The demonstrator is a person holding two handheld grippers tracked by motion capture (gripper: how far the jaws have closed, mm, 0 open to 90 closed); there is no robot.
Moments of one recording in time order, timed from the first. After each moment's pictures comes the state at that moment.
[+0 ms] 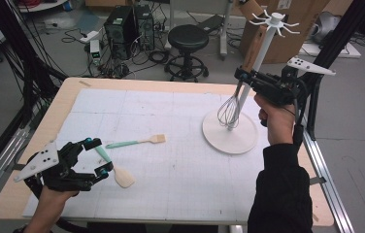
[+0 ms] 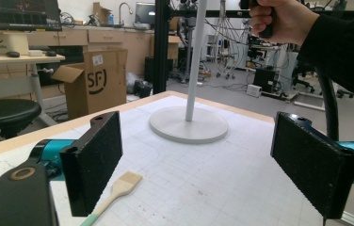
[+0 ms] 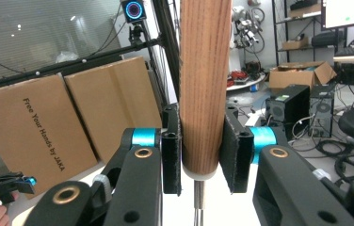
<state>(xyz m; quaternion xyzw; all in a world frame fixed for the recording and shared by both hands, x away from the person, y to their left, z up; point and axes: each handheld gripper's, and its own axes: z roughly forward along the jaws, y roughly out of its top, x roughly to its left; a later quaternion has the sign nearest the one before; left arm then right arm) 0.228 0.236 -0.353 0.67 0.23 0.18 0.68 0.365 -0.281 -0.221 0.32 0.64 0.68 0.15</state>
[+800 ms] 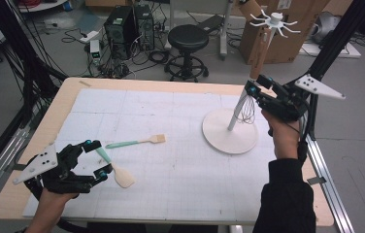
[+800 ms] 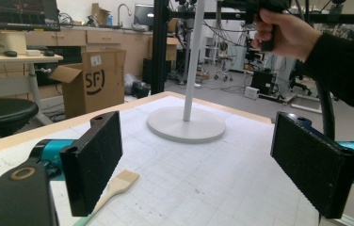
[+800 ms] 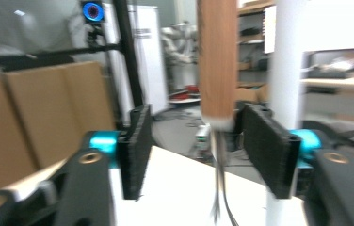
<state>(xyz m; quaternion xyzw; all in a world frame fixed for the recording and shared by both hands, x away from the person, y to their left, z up) 0.225 0.238 -0.360 0.67 0.23 0.18 0.69 0.340 -0.302 -0.249 0.34 0.62 0.65 0.26</state>
